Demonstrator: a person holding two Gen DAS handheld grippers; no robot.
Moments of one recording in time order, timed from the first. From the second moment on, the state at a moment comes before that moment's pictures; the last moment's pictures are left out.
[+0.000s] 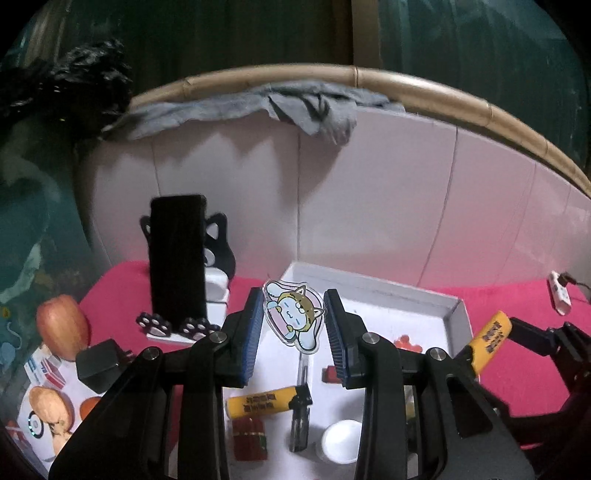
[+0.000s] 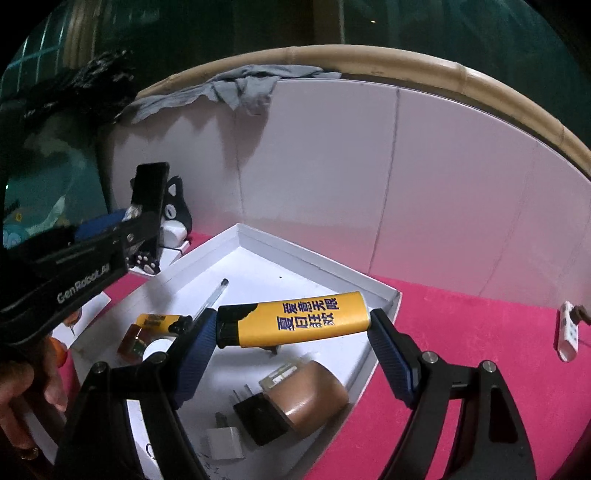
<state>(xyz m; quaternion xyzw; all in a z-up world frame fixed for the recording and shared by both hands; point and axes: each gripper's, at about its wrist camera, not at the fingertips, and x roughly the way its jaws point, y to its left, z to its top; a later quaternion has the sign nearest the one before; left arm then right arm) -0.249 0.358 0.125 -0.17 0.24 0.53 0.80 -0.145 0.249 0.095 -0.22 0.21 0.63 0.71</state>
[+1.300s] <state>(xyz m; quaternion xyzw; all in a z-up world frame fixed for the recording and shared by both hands) -0.263 0.327 0.097 -0.20 0.27 0.55 0.77 -0.153 0.218 0.075 -0.22 0.22 0.63 0.71</state>
